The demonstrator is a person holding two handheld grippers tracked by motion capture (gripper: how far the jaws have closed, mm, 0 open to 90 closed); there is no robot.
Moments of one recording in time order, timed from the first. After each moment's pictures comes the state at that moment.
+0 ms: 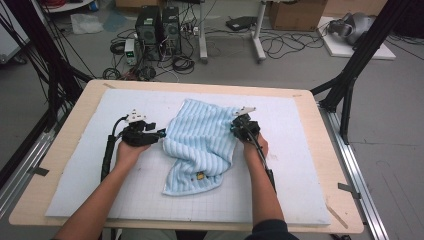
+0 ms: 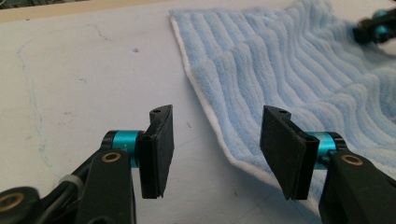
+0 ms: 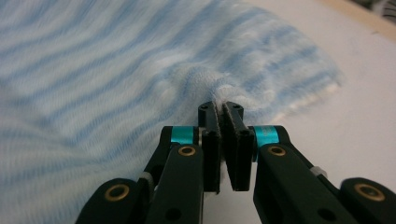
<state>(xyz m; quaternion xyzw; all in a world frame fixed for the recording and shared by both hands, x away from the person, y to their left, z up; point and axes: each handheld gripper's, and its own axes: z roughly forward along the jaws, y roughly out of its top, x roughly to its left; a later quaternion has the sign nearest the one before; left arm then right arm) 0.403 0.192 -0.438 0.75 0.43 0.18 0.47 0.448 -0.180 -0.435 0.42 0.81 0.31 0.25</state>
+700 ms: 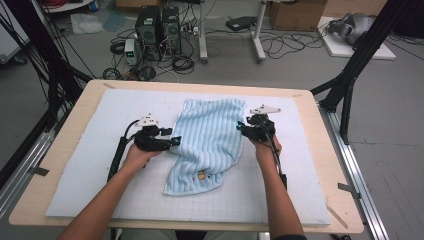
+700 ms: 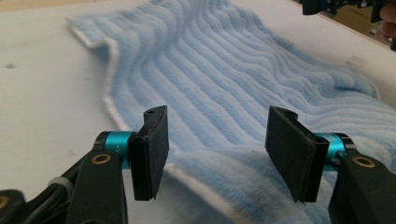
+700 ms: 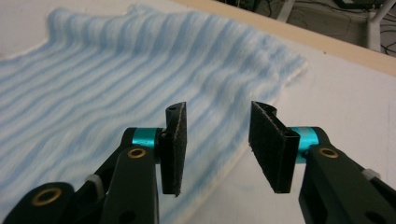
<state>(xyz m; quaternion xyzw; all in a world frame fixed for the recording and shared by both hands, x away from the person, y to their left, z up) 0.394 0.154 -0.441 0.78 0.34 0.10 0.51 0.411 -0.219 -0.407 0.43 0.77 0.39 0.24</state>
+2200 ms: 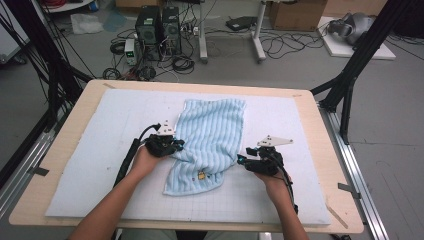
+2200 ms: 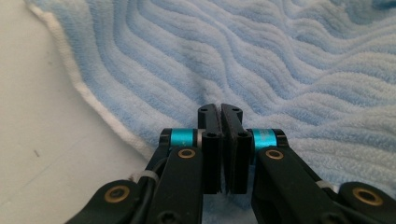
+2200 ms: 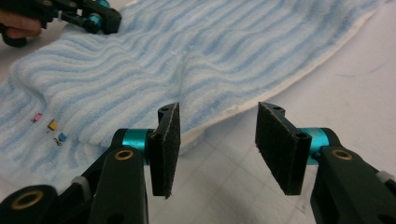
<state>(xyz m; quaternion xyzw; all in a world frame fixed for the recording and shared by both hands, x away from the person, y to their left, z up) 0.390 0.127 -0.448 0.85 0.30 0.16 0.41 0.327 -0.232 -0.429 0.41 0.79 0.44 0.13</state>
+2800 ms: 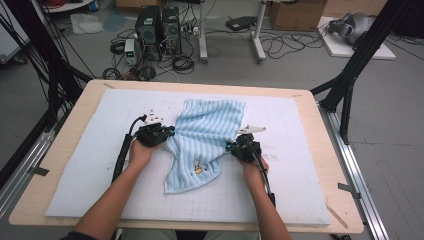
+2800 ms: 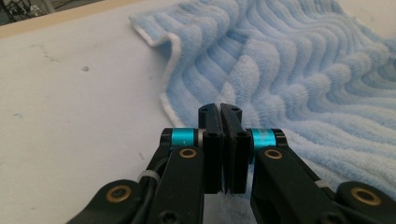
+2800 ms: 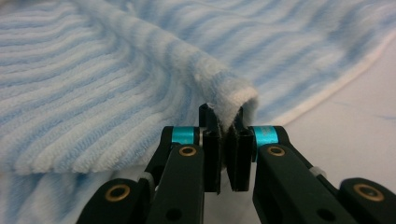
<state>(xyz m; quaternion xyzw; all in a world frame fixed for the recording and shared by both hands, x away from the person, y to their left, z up) 0.414 0.155 -0.445 0.78 0.38 0.20 0.46 0.377 -0.181 -0.445 0.45 0.79 0.38 0.16</state>
